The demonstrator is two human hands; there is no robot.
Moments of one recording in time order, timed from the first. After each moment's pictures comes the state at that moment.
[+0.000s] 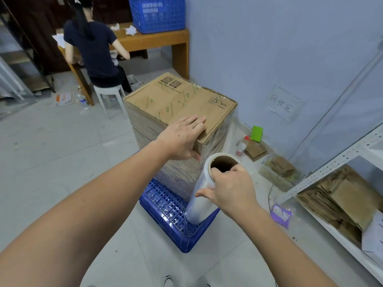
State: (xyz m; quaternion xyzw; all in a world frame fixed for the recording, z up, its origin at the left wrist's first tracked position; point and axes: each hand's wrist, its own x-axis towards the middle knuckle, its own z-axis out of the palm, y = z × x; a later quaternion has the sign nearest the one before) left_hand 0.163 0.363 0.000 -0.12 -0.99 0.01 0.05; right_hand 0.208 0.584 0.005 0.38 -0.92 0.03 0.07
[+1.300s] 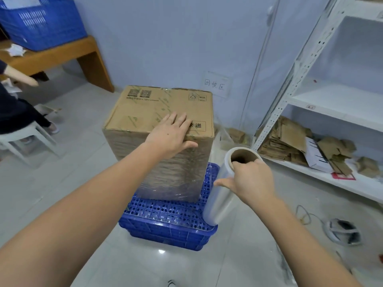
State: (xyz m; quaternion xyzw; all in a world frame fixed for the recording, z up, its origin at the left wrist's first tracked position) left_hand 0.129 0.278 0.002 -0.26 -0.96 0.05 0.02; right_hand 0.278 0.506 0.016 0.06 -1.00 -0.03 0.05
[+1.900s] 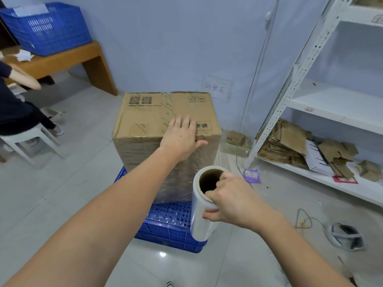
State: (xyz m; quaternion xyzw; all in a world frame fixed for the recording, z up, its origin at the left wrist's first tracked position) left_hand 0.143 0.332 -0.003 -0.18 -0.98 0.06 0.03; right_hand 0.311 0.495 0.024 0.37 -0.93 -0.04 0.03
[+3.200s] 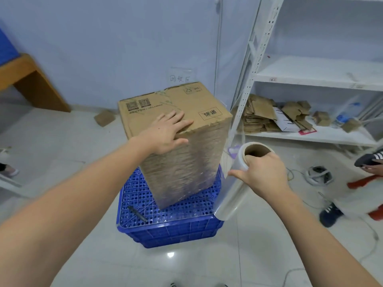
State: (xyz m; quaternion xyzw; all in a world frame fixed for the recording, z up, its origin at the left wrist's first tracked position) left_hand 0.088 0.199 0.006 -0.46 -0.89 -0.01 -0.03; right_hand 0.329 0.420 0.007 -0.15 -0.98 0.00 0.12
